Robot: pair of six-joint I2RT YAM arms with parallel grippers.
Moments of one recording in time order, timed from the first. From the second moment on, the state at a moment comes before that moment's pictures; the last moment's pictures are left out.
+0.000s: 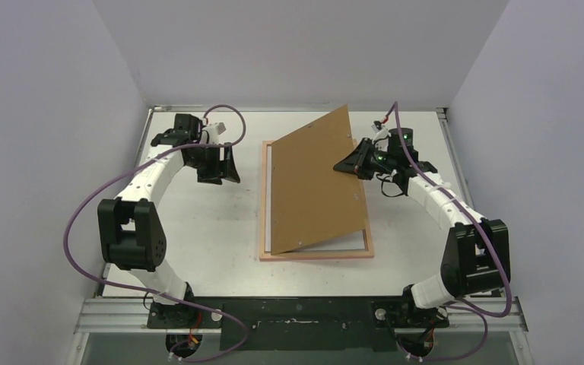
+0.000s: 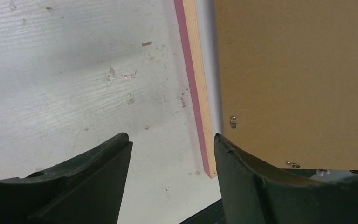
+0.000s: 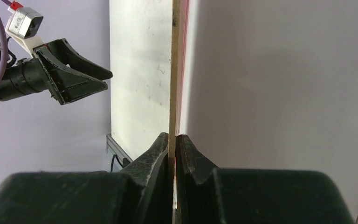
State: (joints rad) left arm -0.09 1.68 1.38 -0.83 0.45 -0.12; right arm 0.18 1.46 1.03 -0.18 -0.67 0.73
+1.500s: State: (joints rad) left arm -0.23 1.84 1.33 -0.69 0.46 -0.15; right arm 0.14 1.56 0.96 0.00 -0.73 0.80
